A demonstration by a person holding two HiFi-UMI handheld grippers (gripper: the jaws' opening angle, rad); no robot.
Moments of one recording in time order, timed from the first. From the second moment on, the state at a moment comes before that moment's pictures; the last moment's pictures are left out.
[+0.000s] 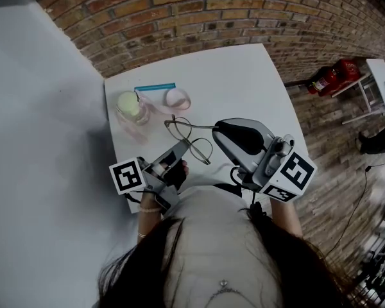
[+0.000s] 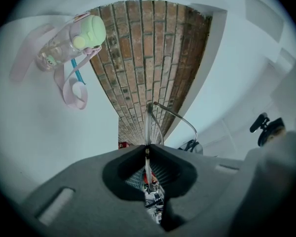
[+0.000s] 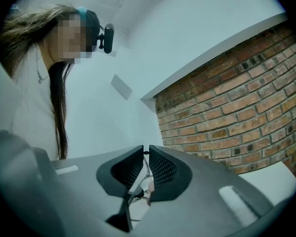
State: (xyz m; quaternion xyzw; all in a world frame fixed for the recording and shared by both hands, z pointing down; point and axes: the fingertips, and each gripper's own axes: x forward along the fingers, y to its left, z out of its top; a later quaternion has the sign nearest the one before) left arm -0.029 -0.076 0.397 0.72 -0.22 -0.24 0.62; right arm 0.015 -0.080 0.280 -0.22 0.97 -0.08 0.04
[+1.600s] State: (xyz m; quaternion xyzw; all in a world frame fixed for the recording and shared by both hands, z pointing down) left arm -0.006 -0.061 0.404 0.74 -0.18 -0.17 0.63; right arm 0.034 -0.095 0.269 -0.25 0.96 -0.07 0.06
